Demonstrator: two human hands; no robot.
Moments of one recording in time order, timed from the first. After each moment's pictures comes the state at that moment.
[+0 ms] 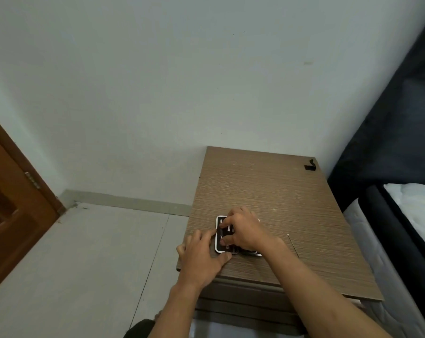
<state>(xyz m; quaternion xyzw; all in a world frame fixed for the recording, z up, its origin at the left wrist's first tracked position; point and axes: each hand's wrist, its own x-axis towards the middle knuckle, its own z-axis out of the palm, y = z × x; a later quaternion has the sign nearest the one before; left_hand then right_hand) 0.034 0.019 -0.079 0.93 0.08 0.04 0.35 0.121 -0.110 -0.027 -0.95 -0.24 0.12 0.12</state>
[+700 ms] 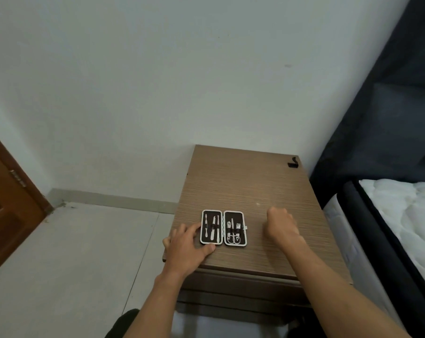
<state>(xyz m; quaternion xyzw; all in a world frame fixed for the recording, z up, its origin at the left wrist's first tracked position) 0.030 0.018 -0.073 0.93 0.10 0.02 0.36 0.109 -0.204 -0.011 -0.99 0.05 0.07 0.06</state>
